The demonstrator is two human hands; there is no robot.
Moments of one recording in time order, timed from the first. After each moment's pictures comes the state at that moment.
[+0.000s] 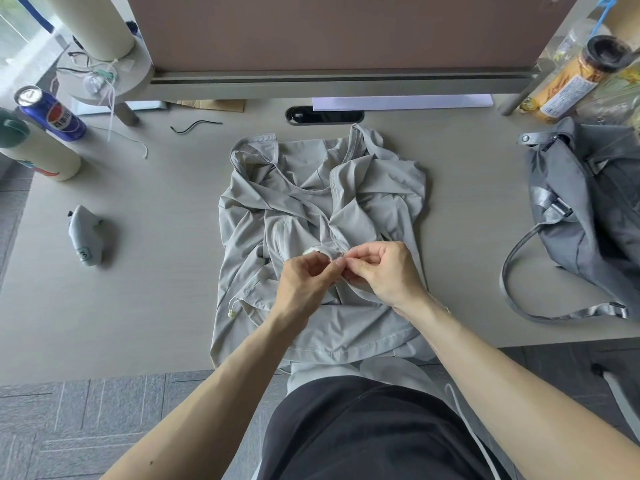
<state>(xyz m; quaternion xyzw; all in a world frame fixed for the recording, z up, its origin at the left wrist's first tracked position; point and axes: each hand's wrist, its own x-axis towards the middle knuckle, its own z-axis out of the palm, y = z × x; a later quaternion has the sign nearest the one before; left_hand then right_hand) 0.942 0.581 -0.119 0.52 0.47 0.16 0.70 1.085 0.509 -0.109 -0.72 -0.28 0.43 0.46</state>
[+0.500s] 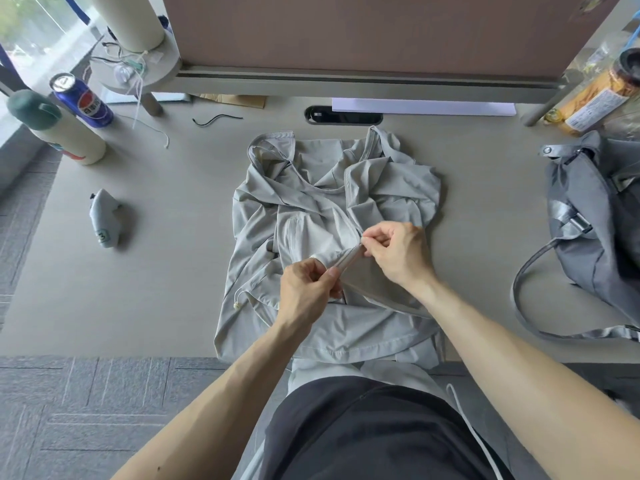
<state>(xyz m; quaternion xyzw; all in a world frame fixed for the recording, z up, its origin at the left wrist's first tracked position) 0.937 0.567 -0.117 0.54 0.56 0.18 0.60 1.113 0.533 -0.113 -0.79 -0.43 0.26 0.36</state>
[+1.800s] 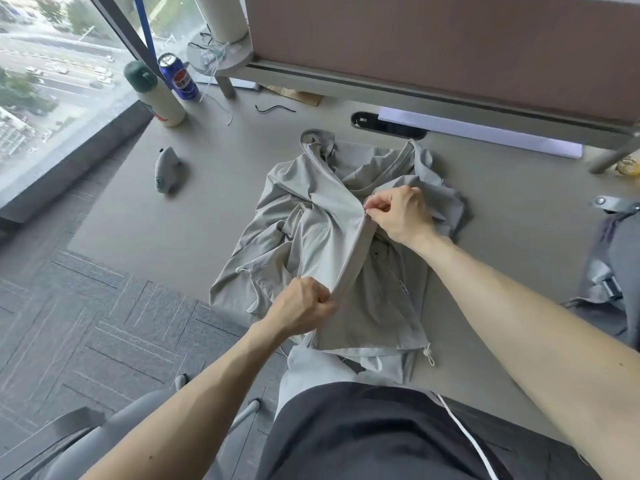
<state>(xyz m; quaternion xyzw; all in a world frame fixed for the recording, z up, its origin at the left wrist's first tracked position) 0.955 0.503 -0.132 0.76 0.52 0.02 0.38 1.192 0.576 -0.101 -0.68 -0.63 0.25 0.27</state>
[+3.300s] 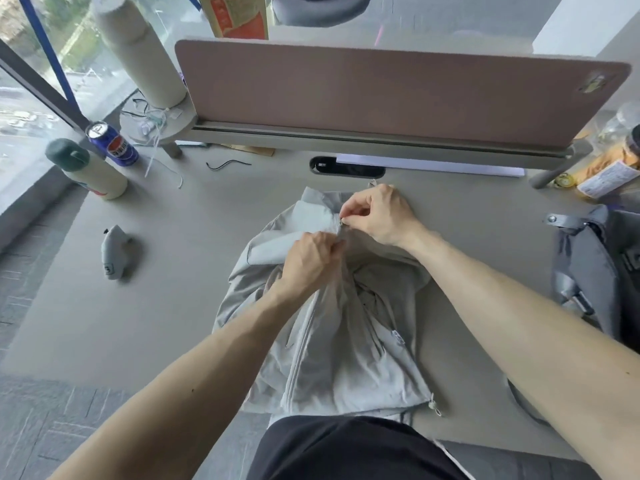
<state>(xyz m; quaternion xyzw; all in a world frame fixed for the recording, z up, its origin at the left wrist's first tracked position) 1.050 0.678 -0.097 0.83 0.49 0.10 0.27 1.220 0.665 -0.061 -0.68 -0.62 0.26 0.28</state>
